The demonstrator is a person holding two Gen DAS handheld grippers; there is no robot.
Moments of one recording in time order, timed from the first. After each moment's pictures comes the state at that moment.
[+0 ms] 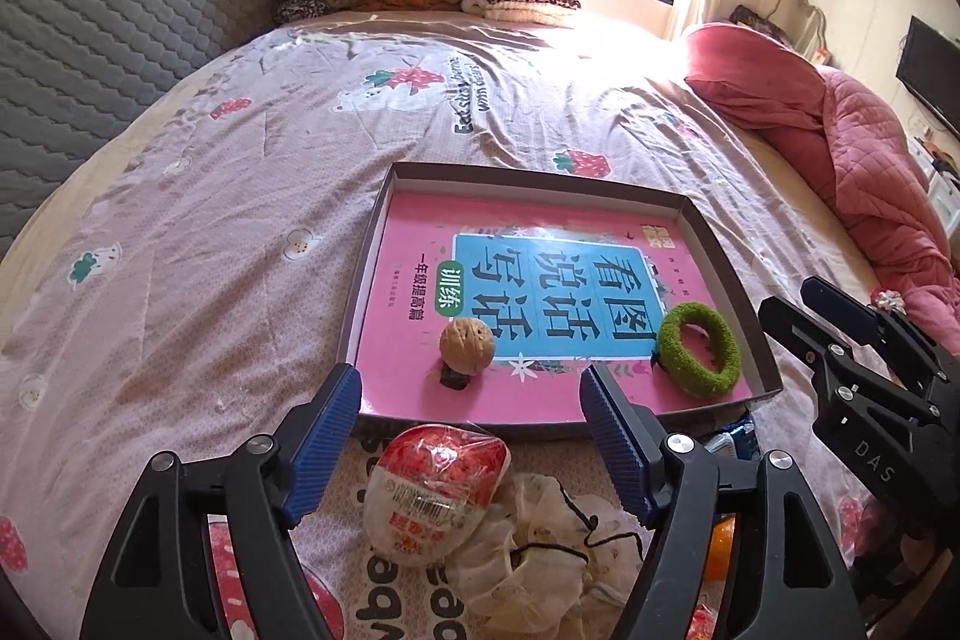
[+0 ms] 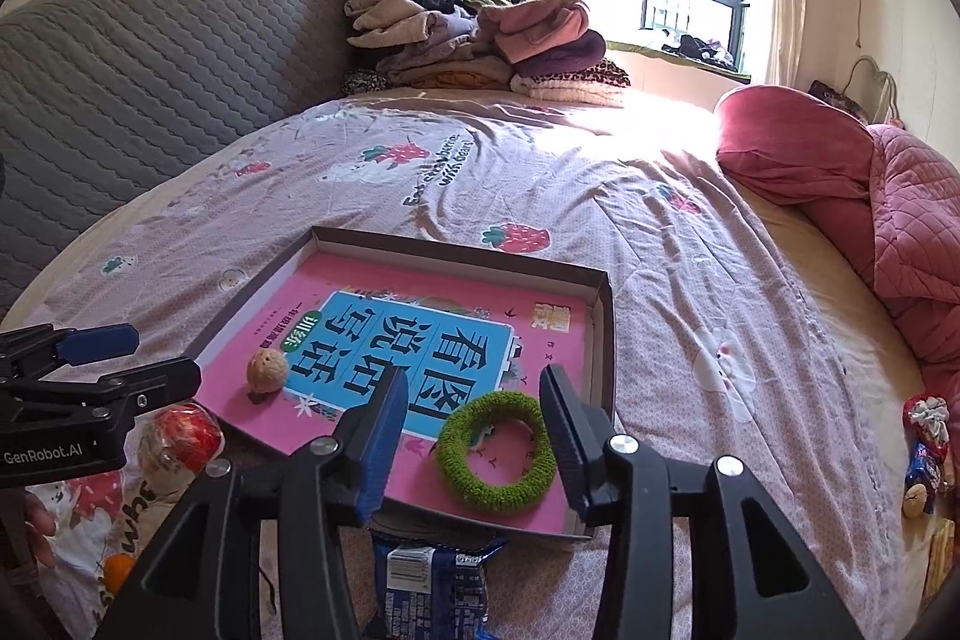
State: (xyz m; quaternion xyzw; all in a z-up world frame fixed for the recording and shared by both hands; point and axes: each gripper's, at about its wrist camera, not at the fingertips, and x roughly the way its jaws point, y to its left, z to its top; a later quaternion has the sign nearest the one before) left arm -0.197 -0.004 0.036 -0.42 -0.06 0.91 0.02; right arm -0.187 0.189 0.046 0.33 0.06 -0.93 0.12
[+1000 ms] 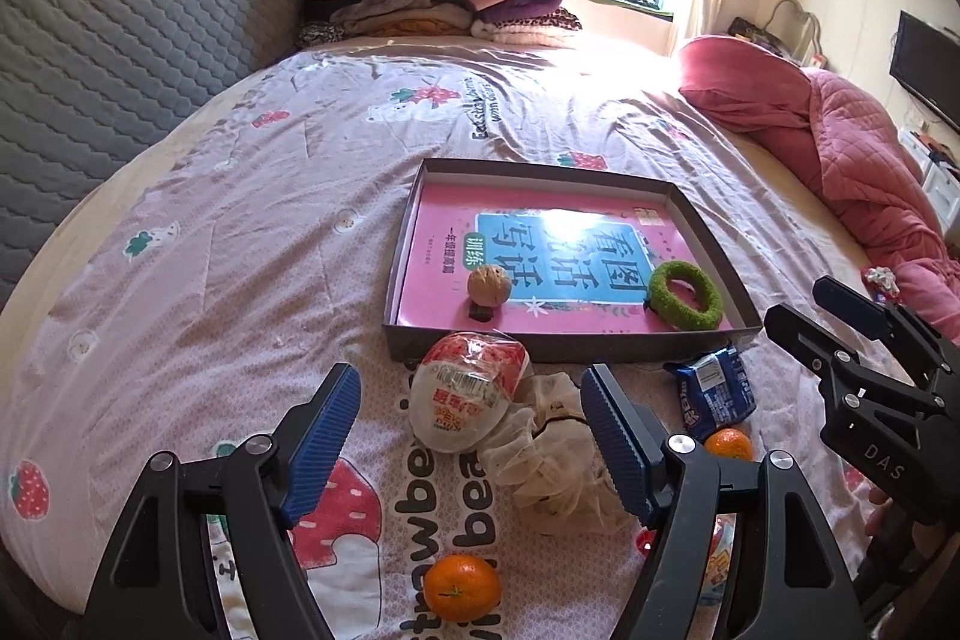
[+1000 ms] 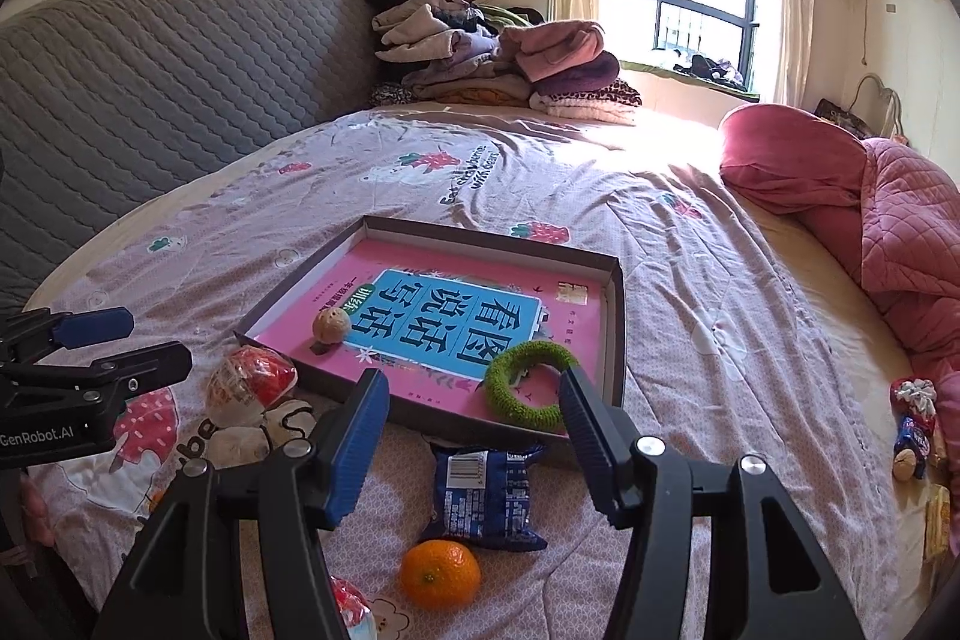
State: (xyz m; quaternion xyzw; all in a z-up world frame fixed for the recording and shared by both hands) left arm -0.118 -0.010 0.044 -0.39 -0.04 0.92 0.01; right arm -0.116 0.190 0.048 0.31 0.06 -0.94 0.14
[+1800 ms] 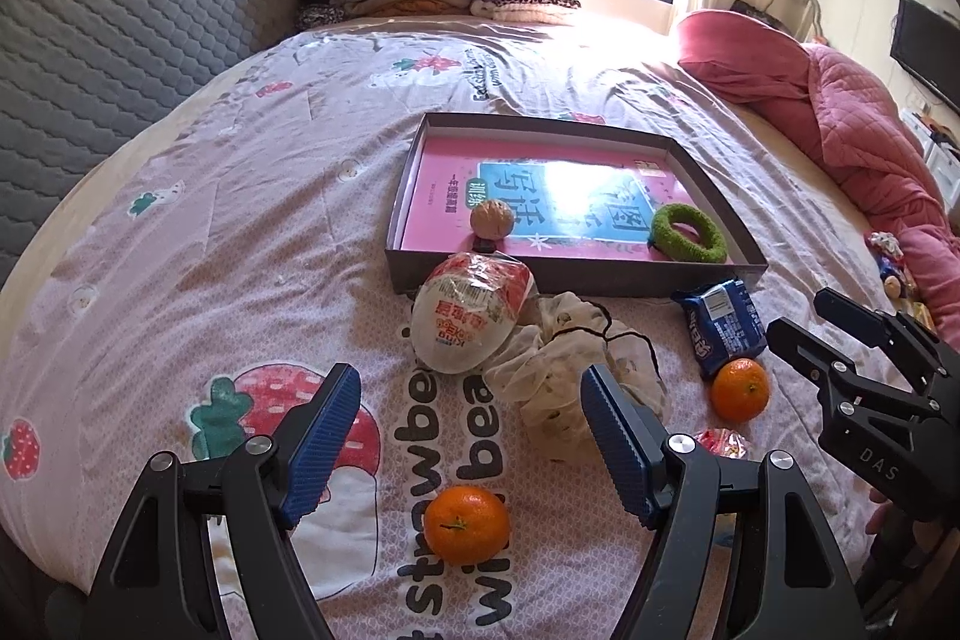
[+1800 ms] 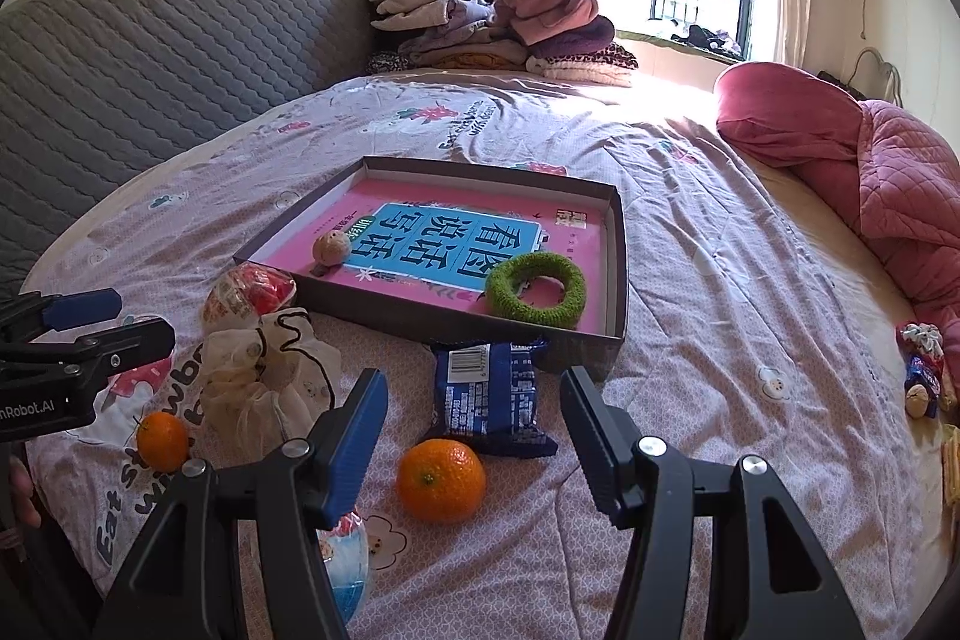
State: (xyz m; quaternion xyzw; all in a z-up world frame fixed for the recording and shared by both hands) left arm -0.087 -0.005 0.015 -0.40 -0.03 0.91 0.00; right arm -0.089 0.199 0.012 0.35 0.06 -0.93 0.13
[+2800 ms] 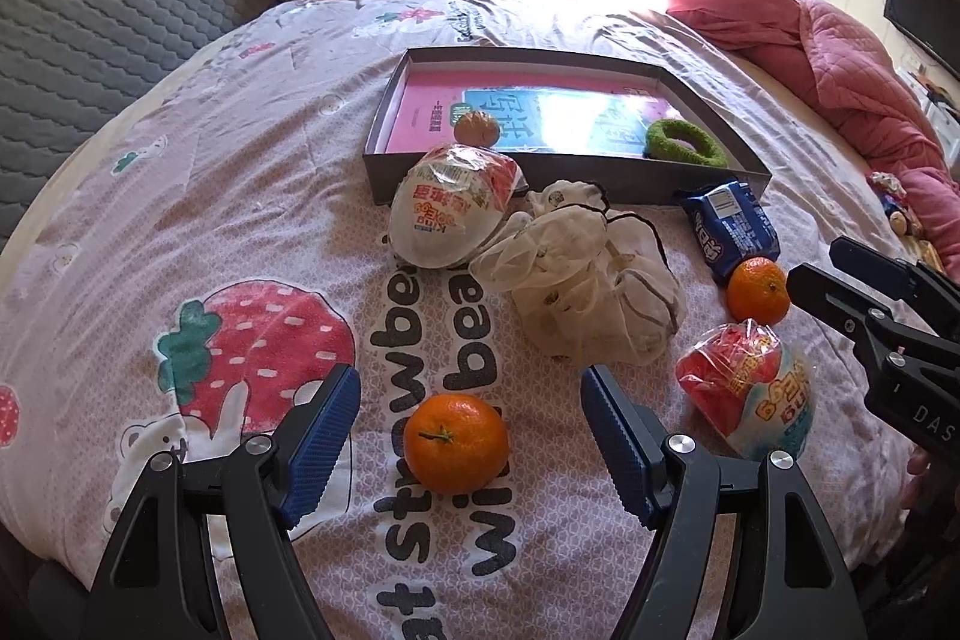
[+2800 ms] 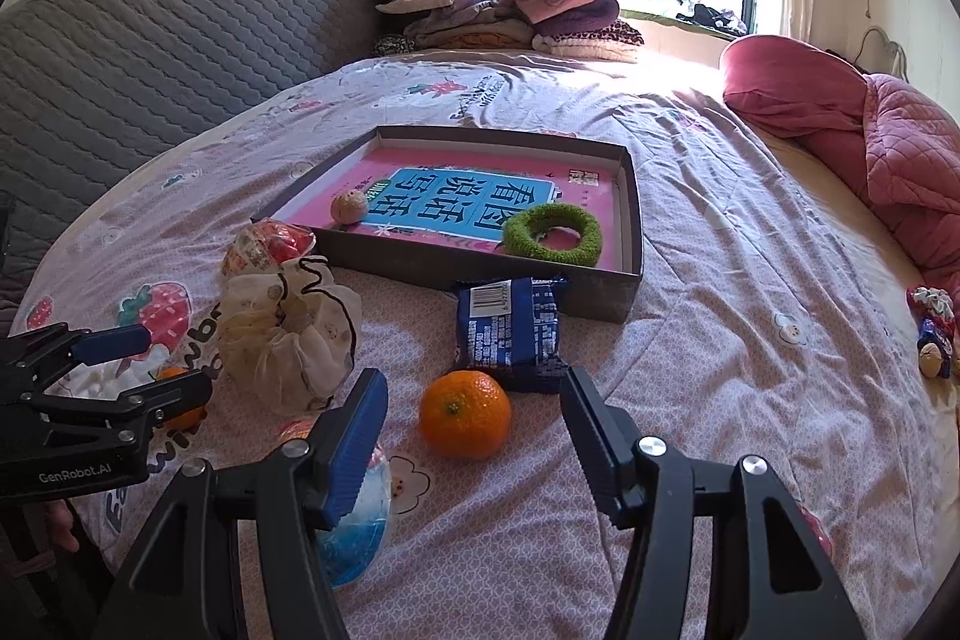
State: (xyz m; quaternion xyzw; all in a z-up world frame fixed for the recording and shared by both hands) left arm -0.066 0.003 -0.025 -0.44 -0.01 0.90 0.01; right arm -0.064 0.196 -0.001 0.36 0.04 -0.92 0.15
